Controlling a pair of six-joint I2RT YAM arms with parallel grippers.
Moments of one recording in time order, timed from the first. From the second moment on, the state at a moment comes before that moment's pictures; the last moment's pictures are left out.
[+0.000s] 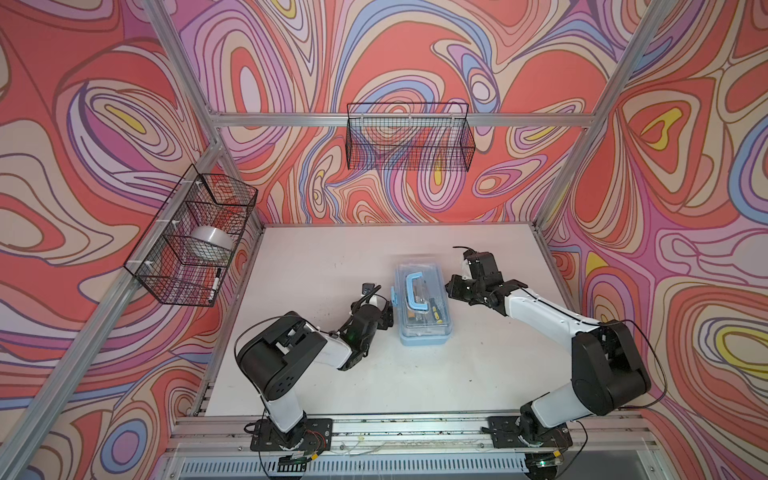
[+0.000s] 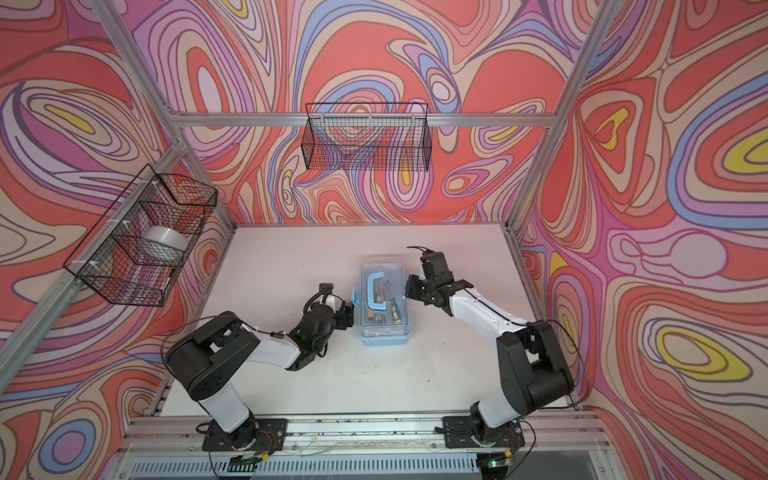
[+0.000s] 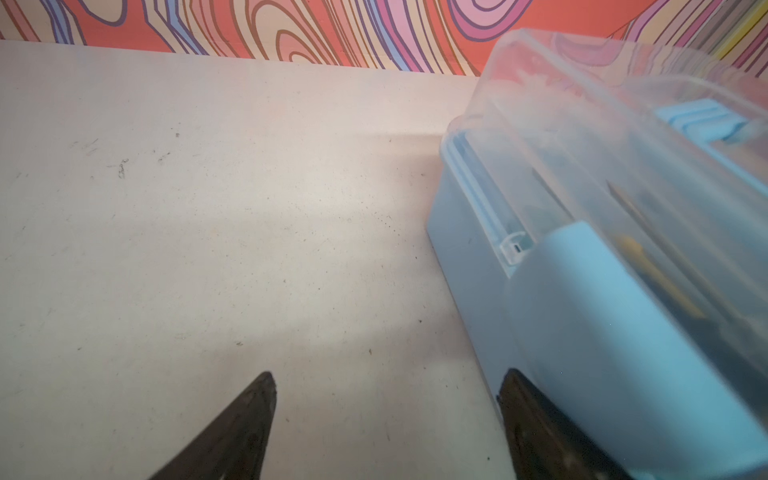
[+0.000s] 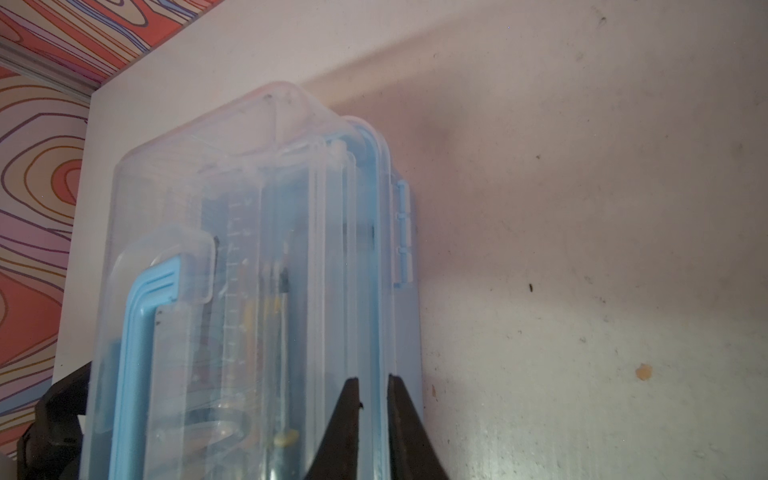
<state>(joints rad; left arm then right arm) -0.71 1.72 0.50 0.80 -0.41 -0.37 0.35 1.53 0.97 -0.26 -0.18 0.54</state>
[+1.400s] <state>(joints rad) -0.69 1.57 0.50 0.70 -0.27 -0.57 0.35 1.55 0.97 -0.25 -0.18 0.54</state>
